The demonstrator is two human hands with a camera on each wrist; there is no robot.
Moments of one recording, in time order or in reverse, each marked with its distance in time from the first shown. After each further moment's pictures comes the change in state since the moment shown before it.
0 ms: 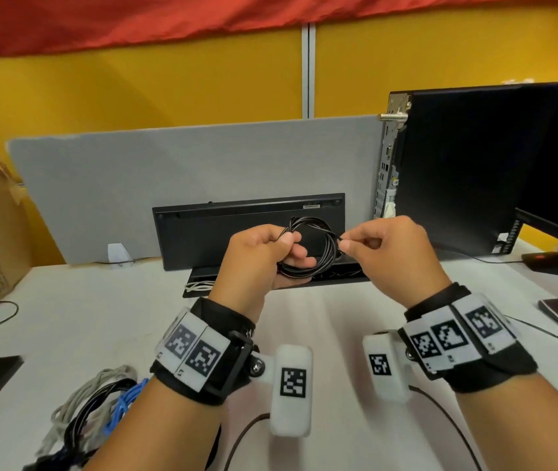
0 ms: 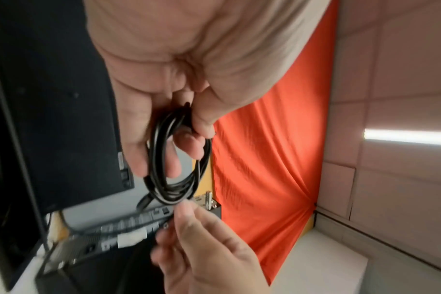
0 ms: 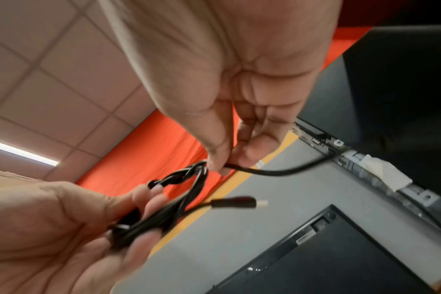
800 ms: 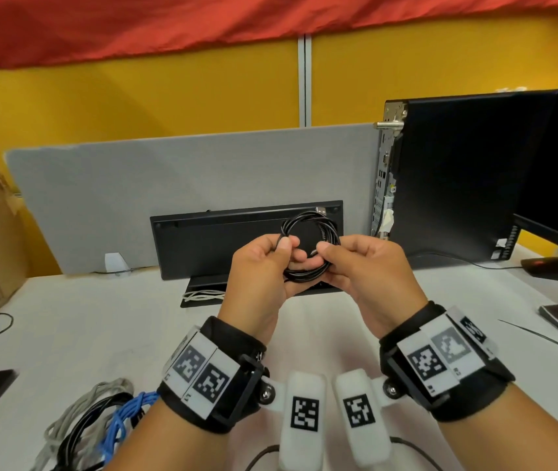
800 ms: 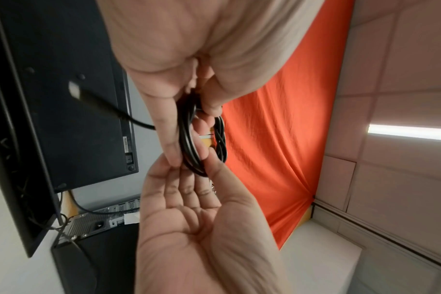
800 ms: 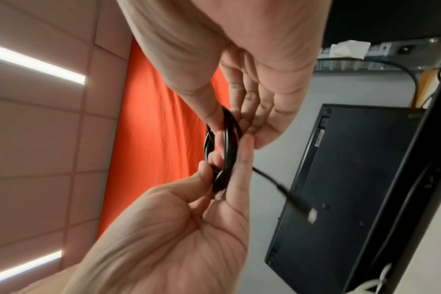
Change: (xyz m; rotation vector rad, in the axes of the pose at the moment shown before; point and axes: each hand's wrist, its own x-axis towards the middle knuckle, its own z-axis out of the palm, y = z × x) left_hand -0.006 -0.004 0.015 -0.230 0.050 0.020; right_hand -0.017 -0.028 0.022 0.910 -0.056 0.406
